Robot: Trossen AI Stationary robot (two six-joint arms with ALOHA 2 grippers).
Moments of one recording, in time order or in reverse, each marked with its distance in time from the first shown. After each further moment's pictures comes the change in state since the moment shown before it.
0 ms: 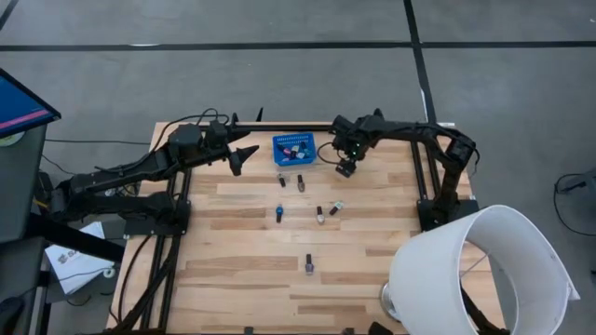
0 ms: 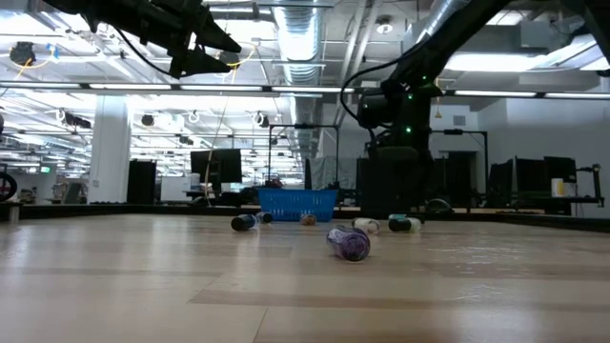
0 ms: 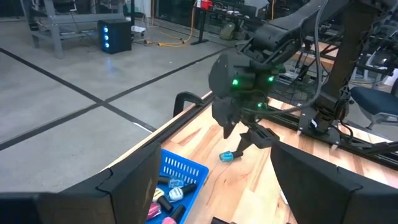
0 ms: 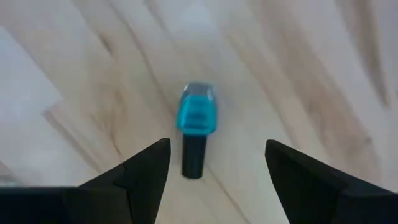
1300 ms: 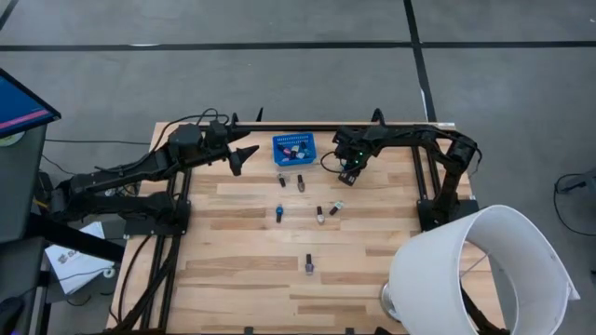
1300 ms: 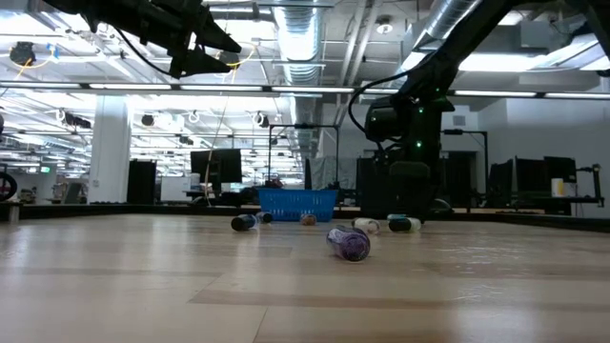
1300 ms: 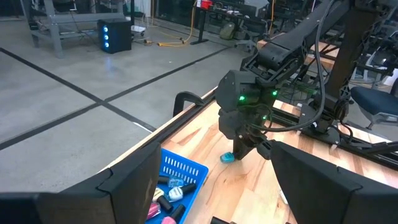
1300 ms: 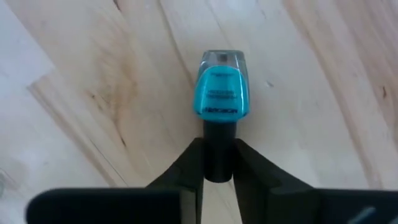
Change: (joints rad) left arm 0.000 0.000 0.000 -0.001 0.001 -0.002; right arm 0.006 -0.002 -0.165 0.148 -0.033 -0.004
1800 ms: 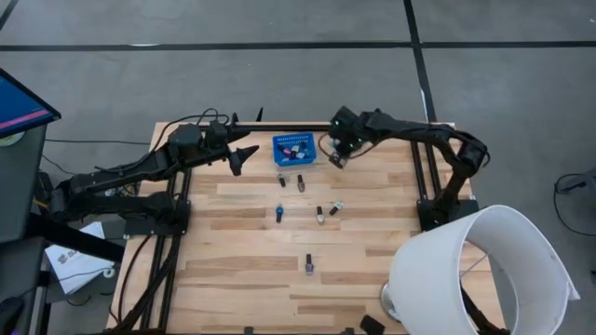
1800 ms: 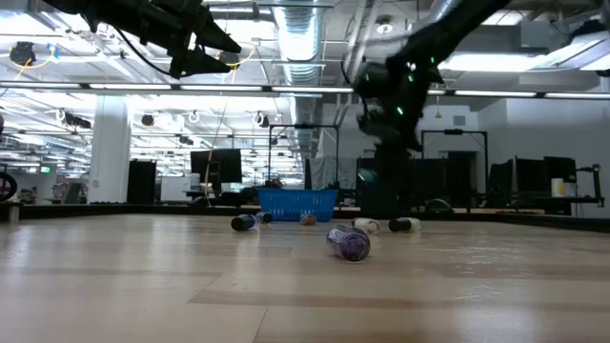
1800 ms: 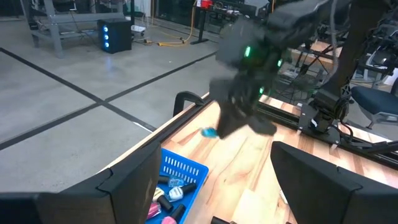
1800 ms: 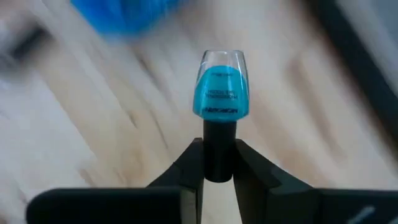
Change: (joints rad) left arm 0.000 0.000 0.000 -0.001 0.001 0.002; right arm -0.001 -0.100 0.172 0.029 0.048 0.023
